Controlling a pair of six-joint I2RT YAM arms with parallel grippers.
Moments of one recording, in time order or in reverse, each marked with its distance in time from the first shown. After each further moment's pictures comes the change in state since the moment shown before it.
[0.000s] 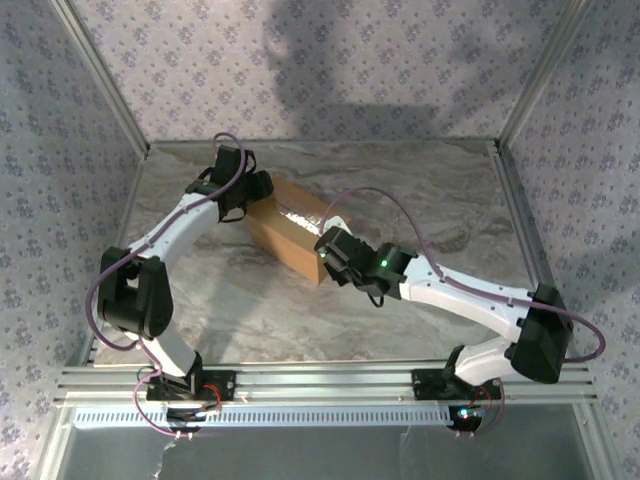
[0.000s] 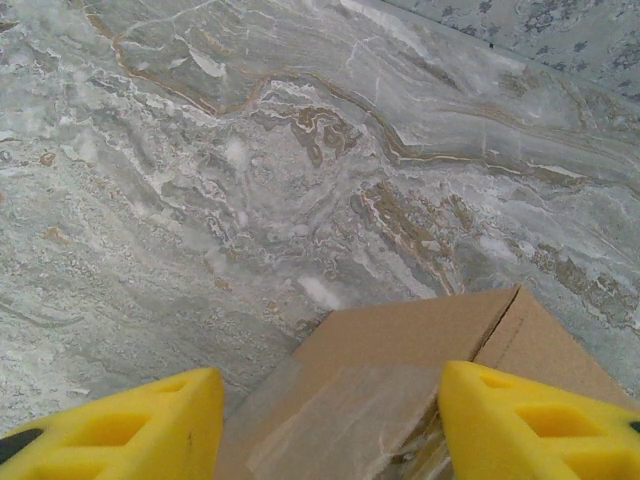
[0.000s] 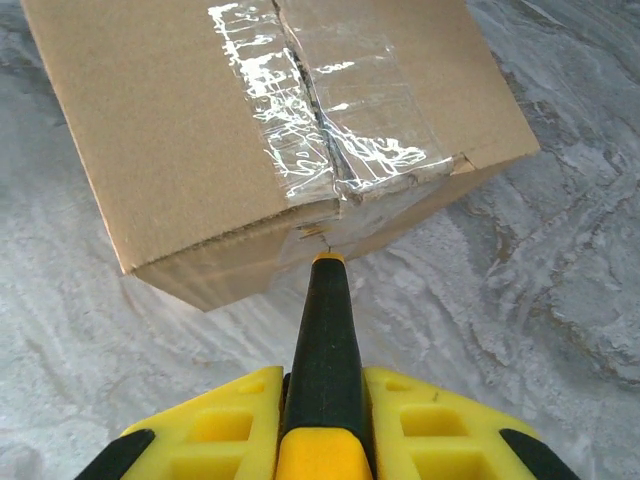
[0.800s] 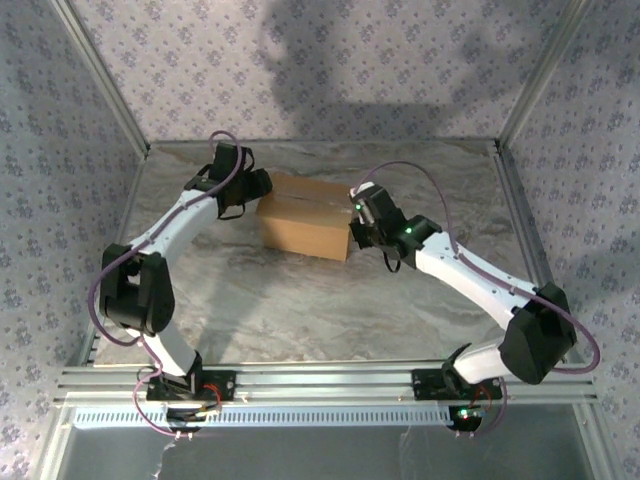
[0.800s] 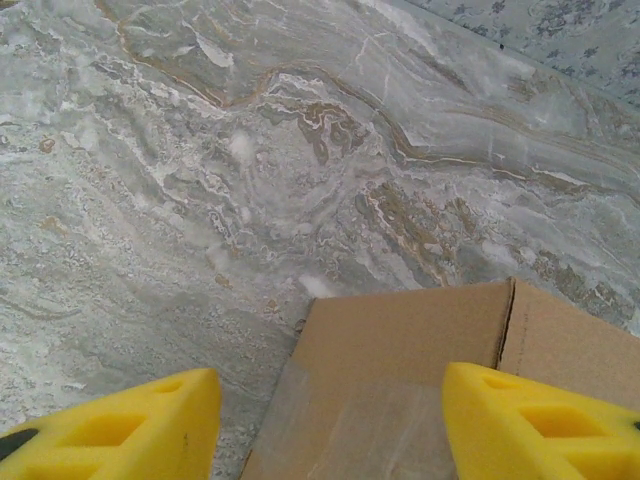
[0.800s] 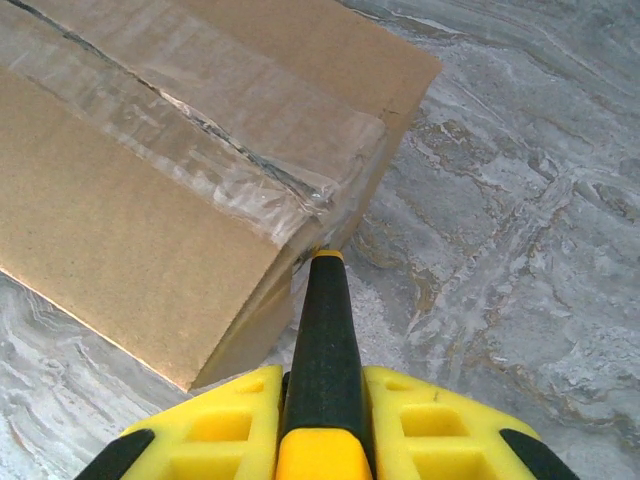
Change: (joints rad) left arm 0.017 0.029 0.038 -0.028 0.017 -0.030; right arm -0.339 0.015 -0.009 0.155 -0.167 -0.094
